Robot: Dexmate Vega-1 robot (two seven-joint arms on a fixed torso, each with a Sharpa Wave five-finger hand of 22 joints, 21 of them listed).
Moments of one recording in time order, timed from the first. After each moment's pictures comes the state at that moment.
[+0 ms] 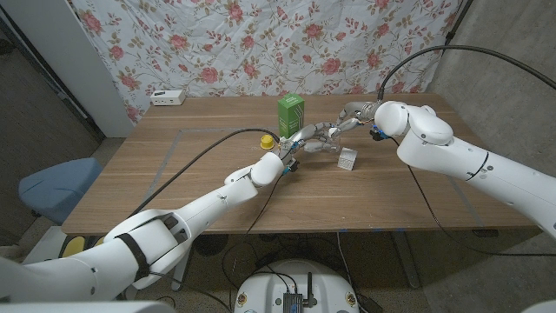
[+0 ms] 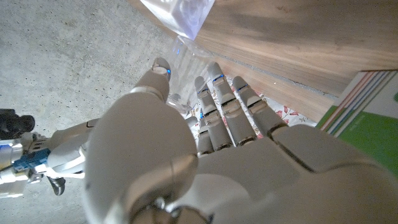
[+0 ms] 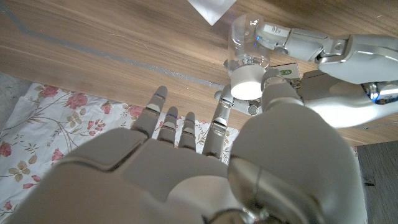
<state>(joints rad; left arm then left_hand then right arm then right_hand) 0.51 0.27 0.86 -1.03 0.15 -0.46 0.17 1.05 0.02 0.44 -0.15 0.17 0.31 0.02 0.19 0.17 0.82 -0.09 0.19 0.18 0.89 -0.12 0.17 0.16 0.50 -0.04 0.18 0.16 -0.48 -0.93 -0.82 -2.15 -0.46 -0.83 0.49 0.77 -0.05 0.35 -0.09 0.18 0.64 -0.10 0.38 0.26 0.12 0.07 0.20 0.20 0.09 0.13 0.21 0.20 0.30 0.16 0.19 0.17</state>
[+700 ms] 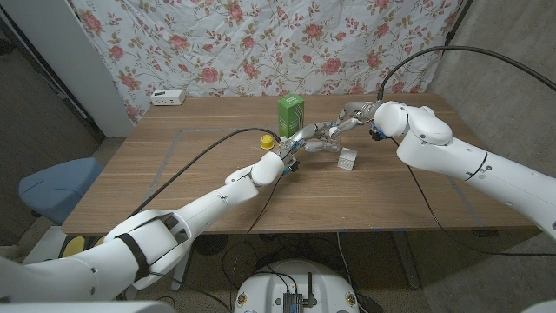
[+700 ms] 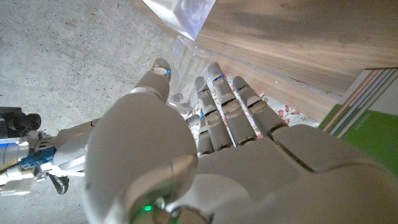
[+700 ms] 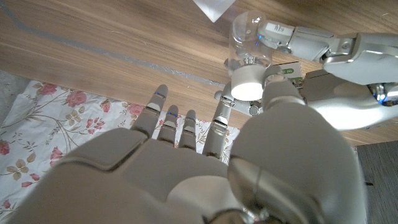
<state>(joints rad) 0.51 0.27 0.86 -1.03 0.16 -0.45 0.17 1.04 0.03 0.44 -0.15 0.17 0.31 0.02 0.19 0.17 0.82 -0.09 0.19 0.18 0.89 -0.12 0.17 0.16 0.50 -0.04 0.18 0.16 -0.48 -0.92 -0.82 -2.13 -0.46 -0.81 0.47 0.80 -0.01 0.38 -0.12 0.18 0.70 -0.13 0.40 0.26 0.14 0.06 0.20 0.20 0.11 0.12 0.21 0.20 0.32 0.16 0.19 0.17</state>
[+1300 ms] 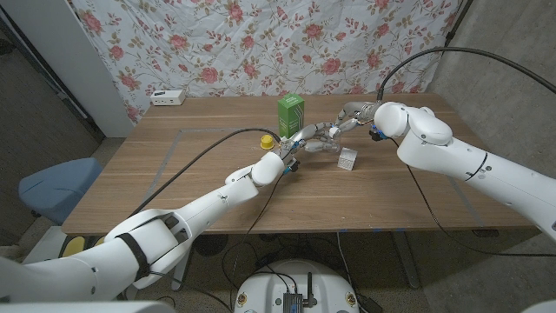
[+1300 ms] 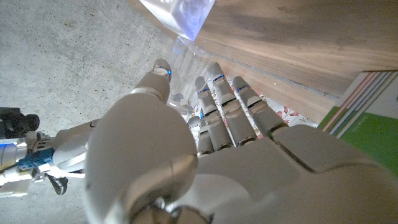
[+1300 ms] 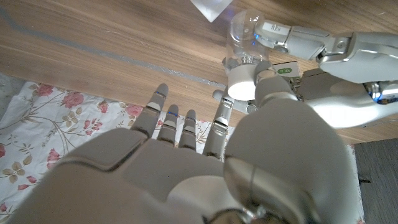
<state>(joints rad) 0.51 0.27 0.86 -1.03 0.15 -0.45 0.17 1.04 0.03 0.45 -0.15 0.17 0.31 0.01 0.19 0.17 0.82 -0.09 0.19 0.18 0.89 -0.12 0.17 0.16 0.50 -0.04 0.18 0.16 -0.49 -0.92 -0.81 -2.12 -0.45 -0.80 0.46 0.86 0.03 0.41 -0.15 0.19 0.70 -0.14 0.40 0.26 0.15 0.05 0.20 0.20 0.12 0.11 0.21 0.20 0.32 0.15 0.19 0.17</state>
